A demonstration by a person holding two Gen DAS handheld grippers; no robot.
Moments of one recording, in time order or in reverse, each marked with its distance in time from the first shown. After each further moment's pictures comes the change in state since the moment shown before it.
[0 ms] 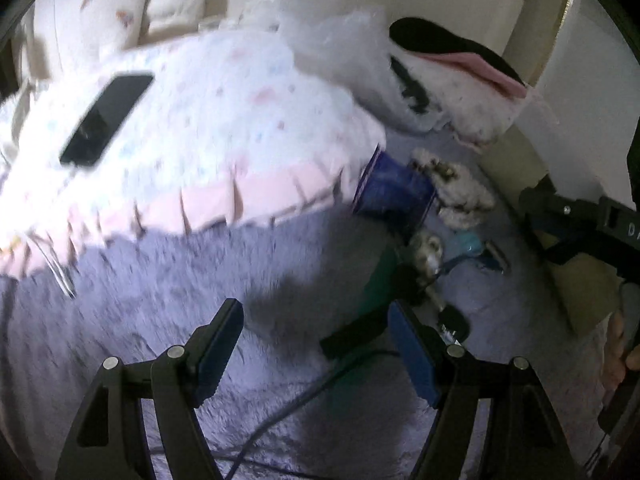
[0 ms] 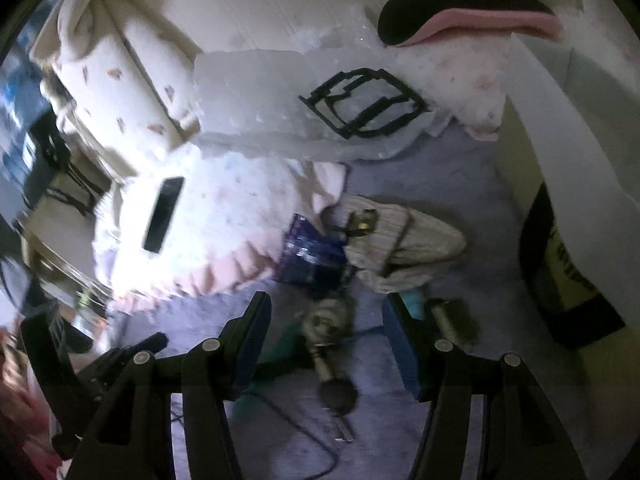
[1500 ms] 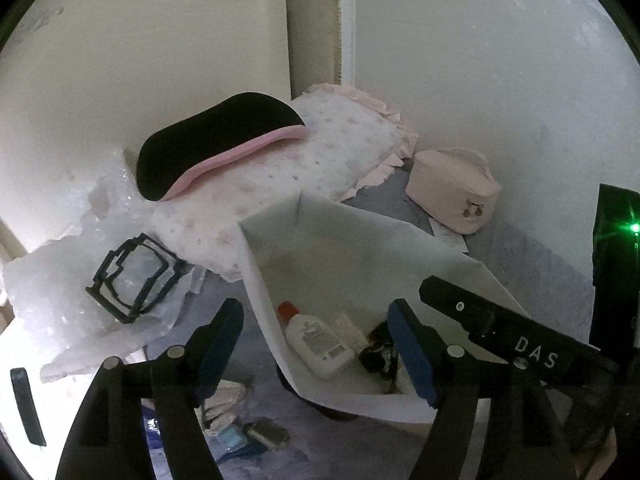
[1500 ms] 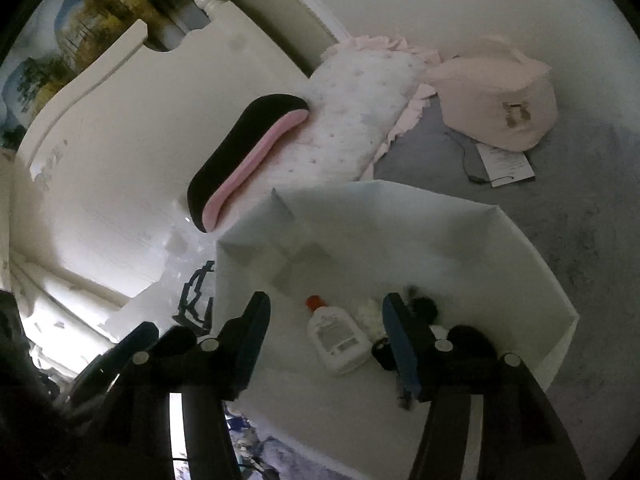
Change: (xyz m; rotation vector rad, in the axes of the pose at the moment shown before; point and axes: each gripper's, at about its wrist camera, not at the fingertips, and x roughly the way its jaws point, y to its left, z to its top) left arm -0.048 -0.343 0.141 0.544 -0.149 -0.184; right arm -0.161 -0.187 0.028 0.594 -0.367 -0.174
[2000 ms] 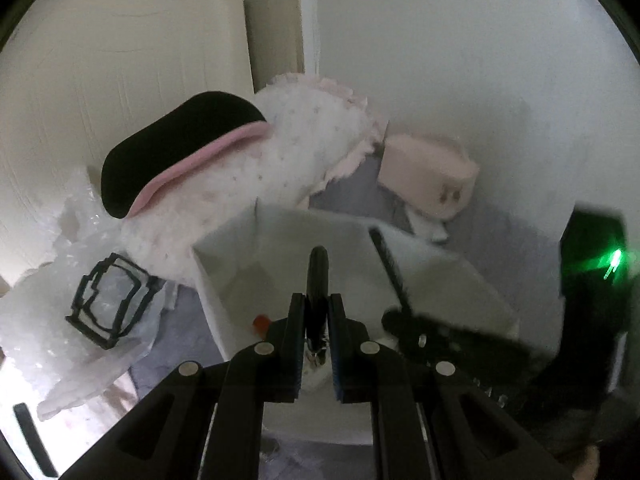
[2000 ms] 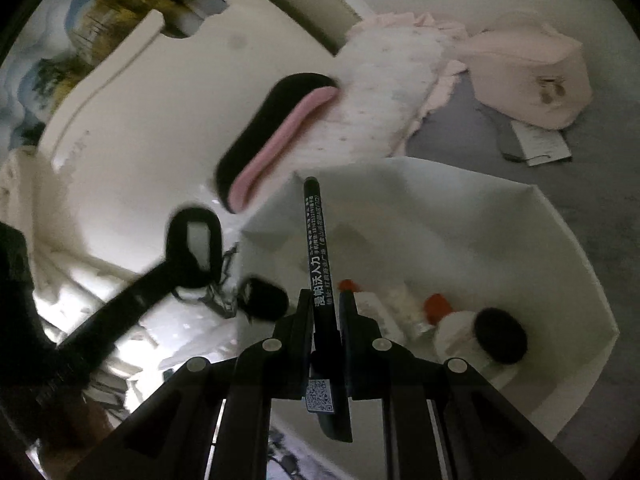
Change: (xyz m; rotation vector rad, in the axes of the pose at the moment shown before) left arm 0.024 -0.035 0.019 0.116 0.059 -0.054; right arm 0.017 -0.007 -0.004 0.012 0.064 0.107
